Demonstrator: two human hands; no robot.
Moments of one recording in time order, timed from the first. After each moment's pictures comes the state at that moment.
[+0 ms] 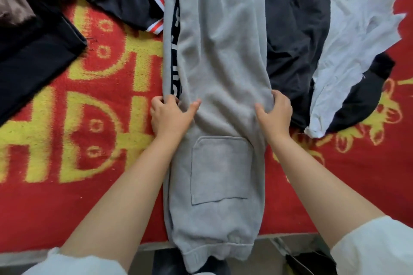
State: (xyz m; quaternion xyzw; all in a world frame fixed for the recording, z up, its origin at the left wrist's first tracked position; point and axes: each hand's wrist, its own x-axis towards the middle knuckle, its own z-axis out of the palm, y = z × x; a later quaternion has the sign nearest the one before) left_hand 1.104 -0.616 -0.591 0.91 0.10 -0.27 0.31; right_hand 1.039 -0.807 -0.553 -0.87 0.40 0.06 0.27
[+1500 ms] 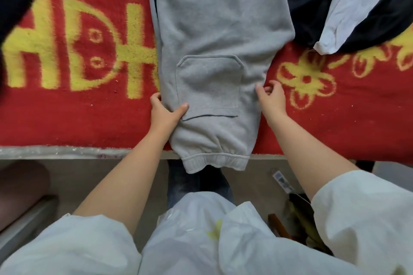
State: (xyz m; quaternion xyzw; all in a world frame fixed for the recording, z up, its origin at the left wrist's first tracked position) left_hand 0.933 -0.551 -0.577 0.78 0.24 -0.37 0.44; right_hand 0.891 -0.785 -0.572 -0.75 0.50 0.17 0.39
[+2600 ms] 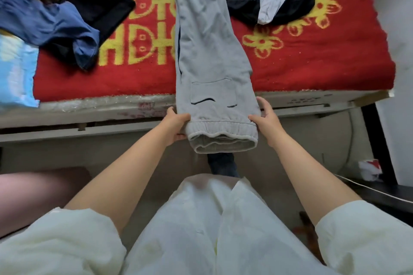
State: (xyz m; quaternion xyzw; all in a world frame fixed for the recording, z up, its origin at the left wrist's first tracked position) left_hand 0.682 -0.450 -0.369 0.71 0.21 -0.45 0.49; right_hand 0.573 -0.654 -0.368 -0.65 0.42 0.11 0.63
